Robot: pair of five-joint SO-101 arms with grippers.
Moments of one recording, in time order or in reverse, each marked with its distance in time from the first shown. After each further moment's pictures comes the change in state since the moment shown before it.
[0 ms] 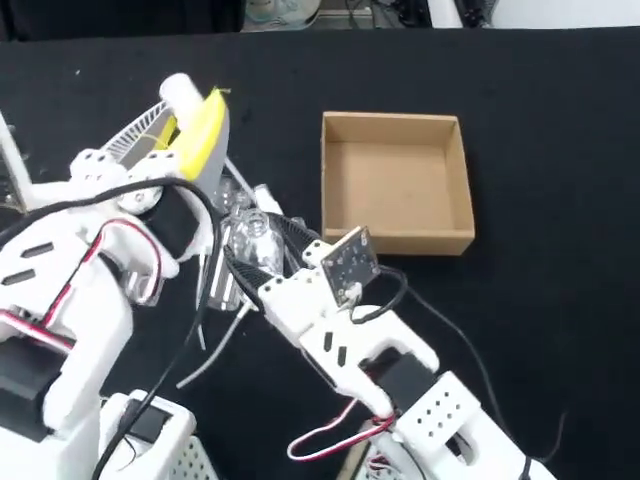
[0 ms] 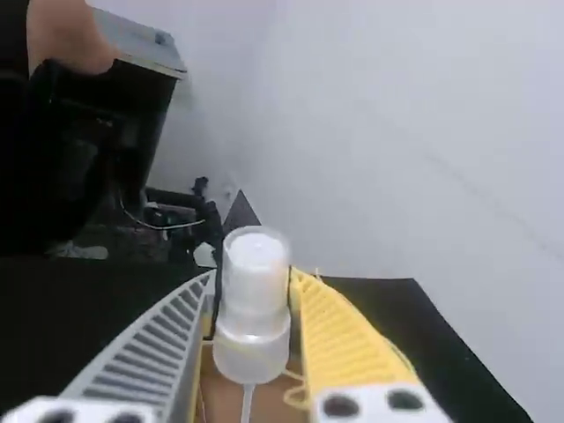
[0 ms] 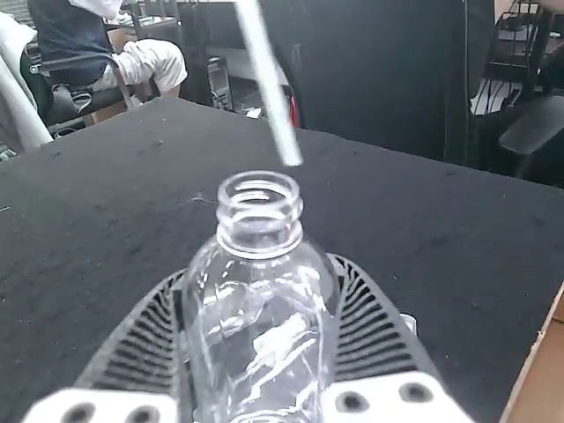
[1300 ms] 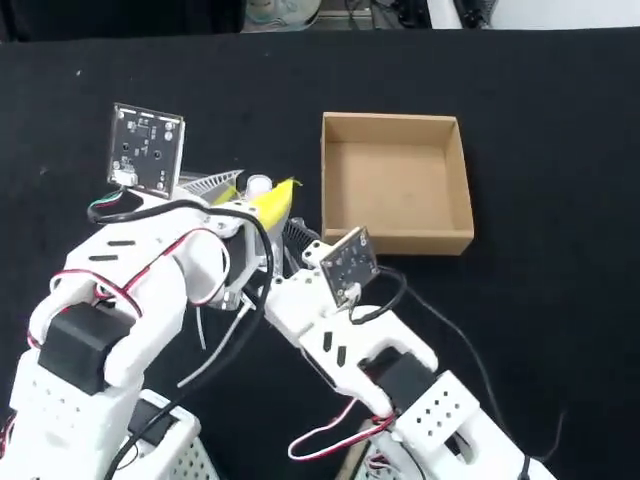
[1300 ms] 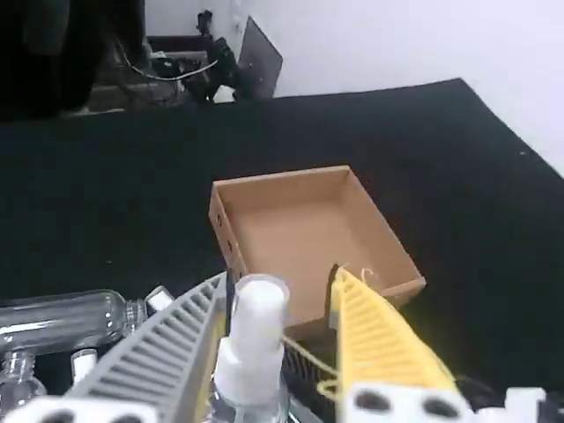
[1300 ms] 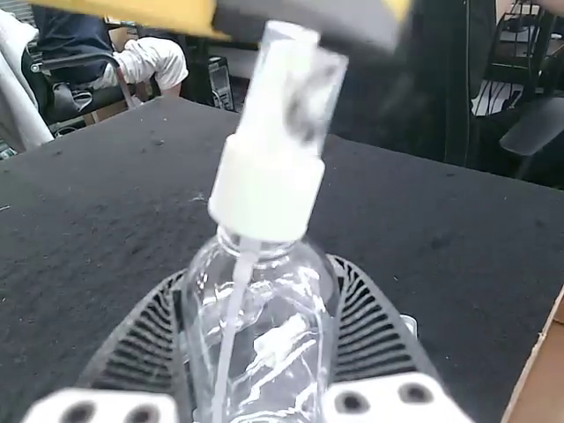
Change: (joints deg) left arm 7.2 0.0 14.0 8.5 -9.9; right arm -0.2 0.0 0.0 0.0 0.0
